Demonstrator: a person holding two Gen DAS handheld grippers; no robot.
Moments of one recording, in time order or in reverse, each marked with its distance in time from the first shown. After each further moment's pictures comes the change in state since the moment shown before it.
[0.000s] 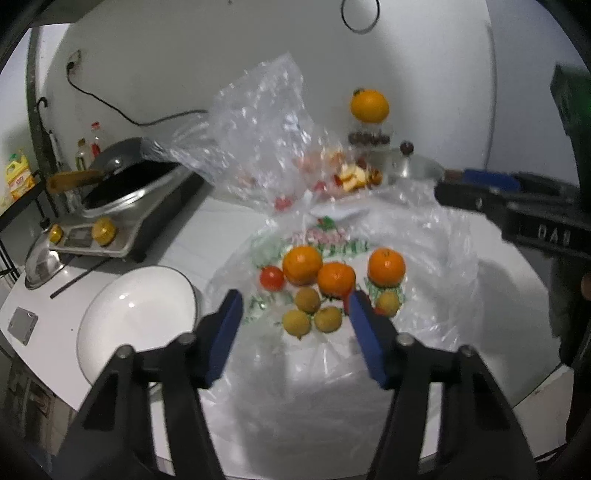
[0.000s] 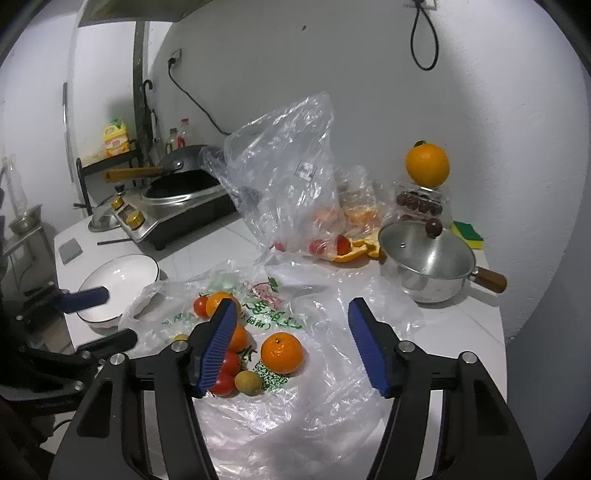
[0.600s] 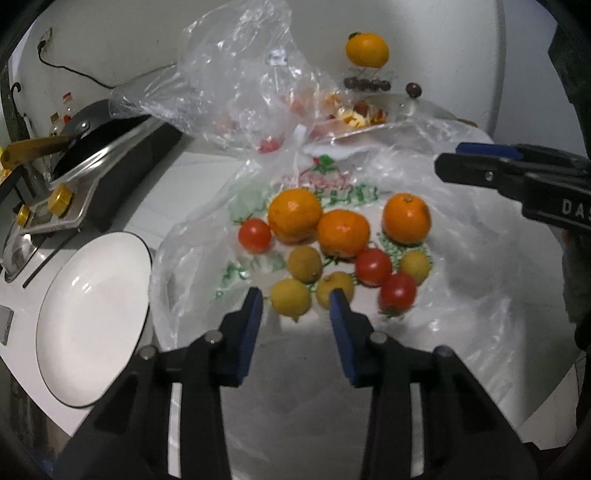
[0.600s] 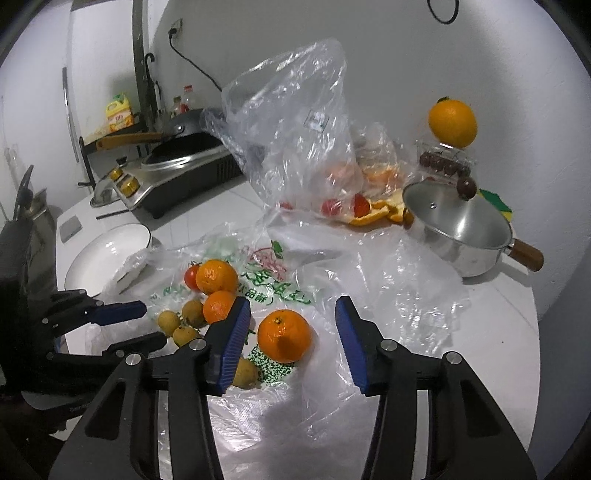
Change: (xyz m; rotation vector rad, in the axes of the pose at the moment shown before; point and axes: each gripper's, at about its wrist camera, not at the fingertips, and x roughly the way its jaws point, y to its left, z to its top) left arm 0.068 0.002 -0.018 0.019 0.158 -0.028; right arm 0.056 -0.008 -0.017 0.003 0.126 0.064
